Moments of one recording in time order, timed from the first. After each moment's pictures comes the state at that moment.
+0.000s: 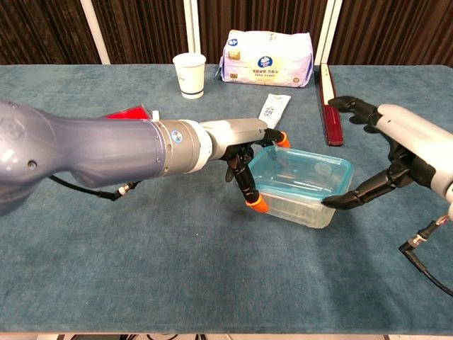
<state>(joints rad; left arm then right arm) -1.16 -1.77 -0.23 -1.48 0.65 0.68 0.38 0.33 -1.73 0.16 -1.79 -1.23 1.40 -0.31</state>
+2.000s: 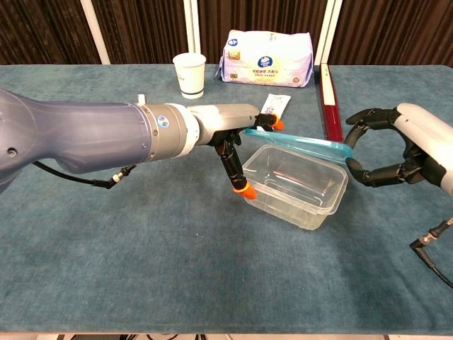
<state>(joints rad) -1.19 -1.71 -0.18 -1.51 0.64 0.79 0.40 0.30 -1.74 0.18 -1.71 -1.25 1.38 -0.26</state>
